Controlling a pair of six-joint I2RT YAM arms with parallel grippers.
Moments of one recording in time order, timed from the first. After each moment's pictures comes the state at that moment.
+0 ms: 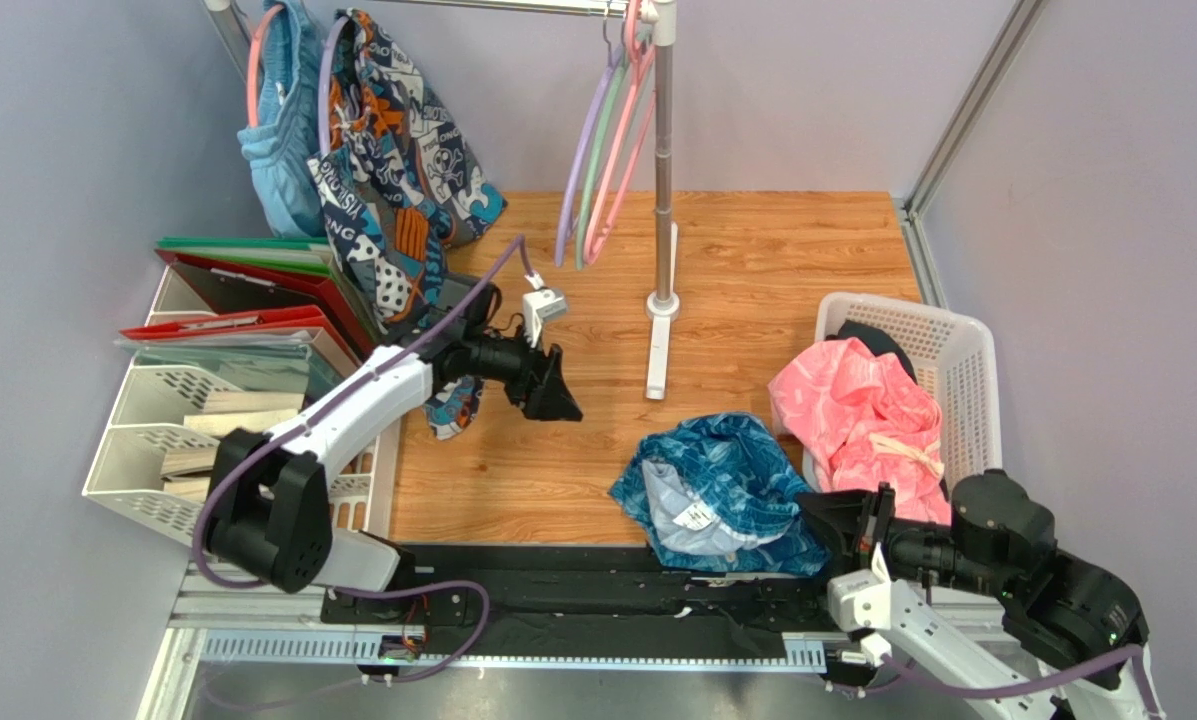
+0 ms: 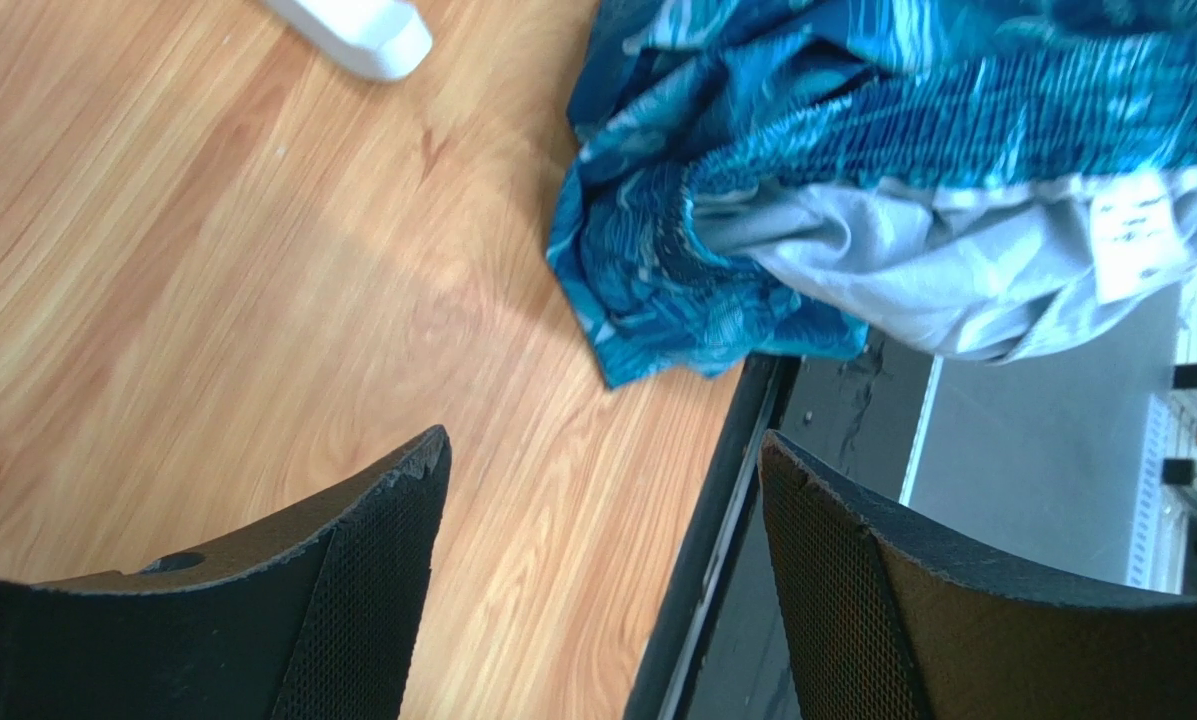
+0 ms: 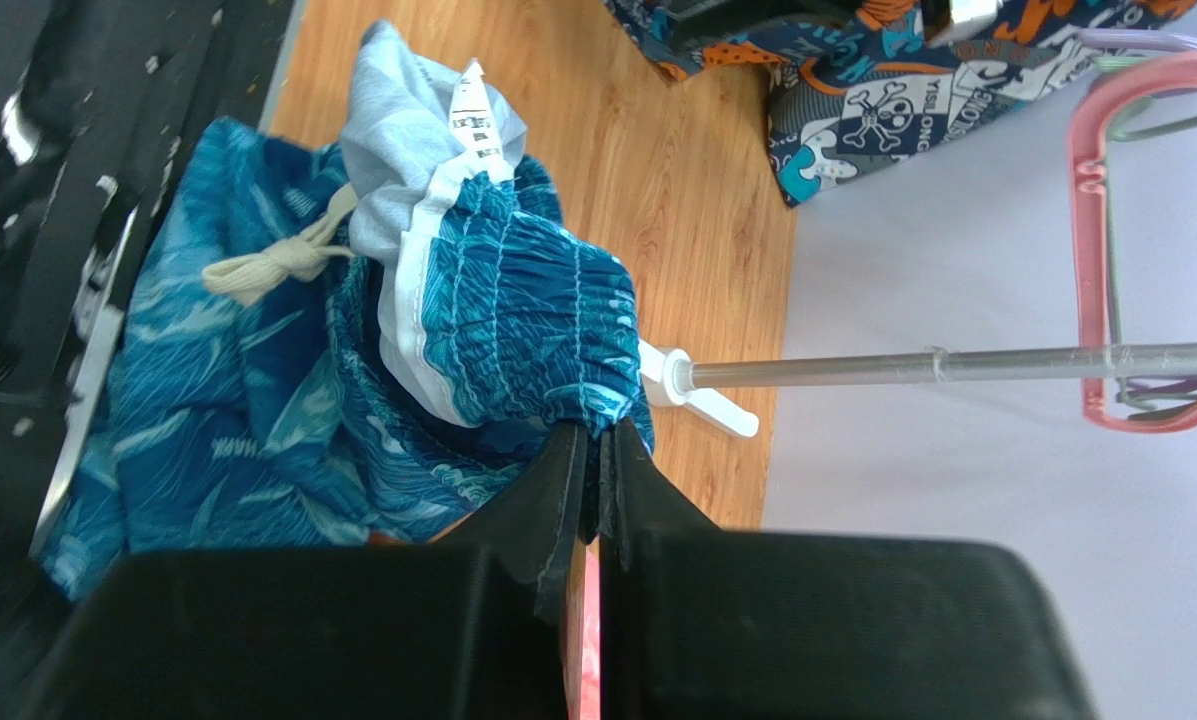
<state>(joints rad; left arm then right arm) -0.39 1.38 0.96 -0.46 0.90 0.13 0.75 0.26 1.01 -1.22 -0.44 -1.29</state>
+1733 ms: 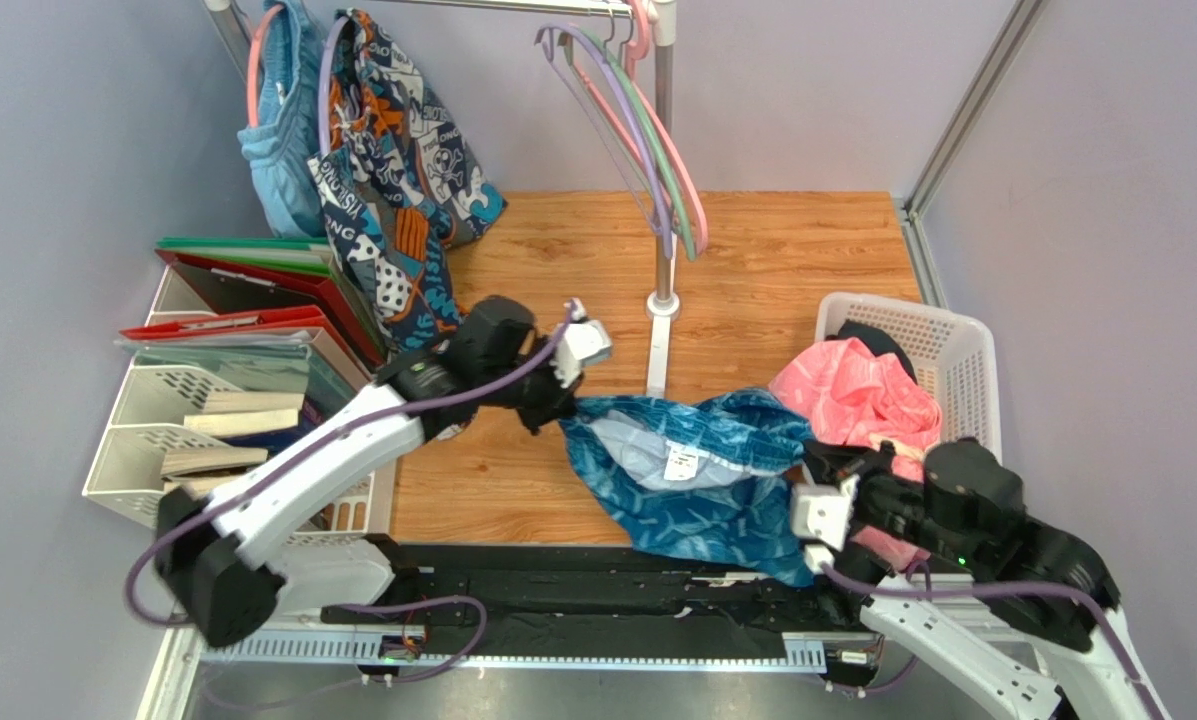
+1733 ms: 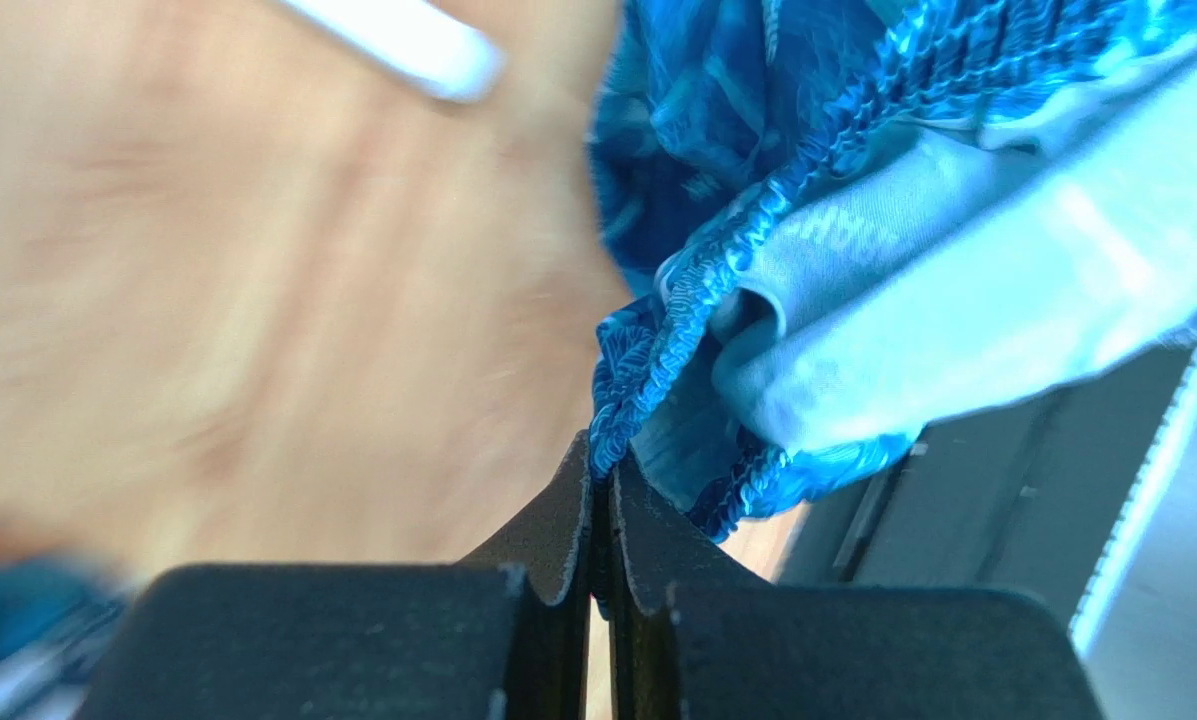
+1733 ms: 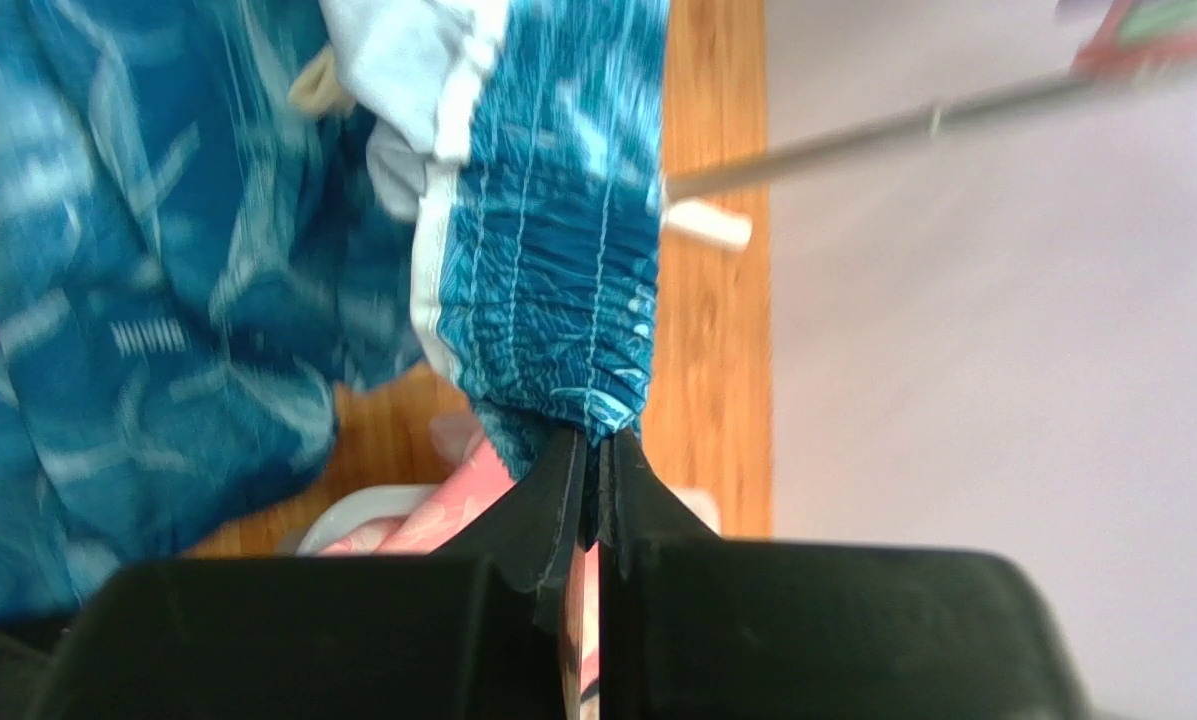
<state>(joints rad) -0.76 1.28 1.05 -0.57 0.37 0.22 0.75 0.30 0.98 -1.11 -0.17 -1.12</state>
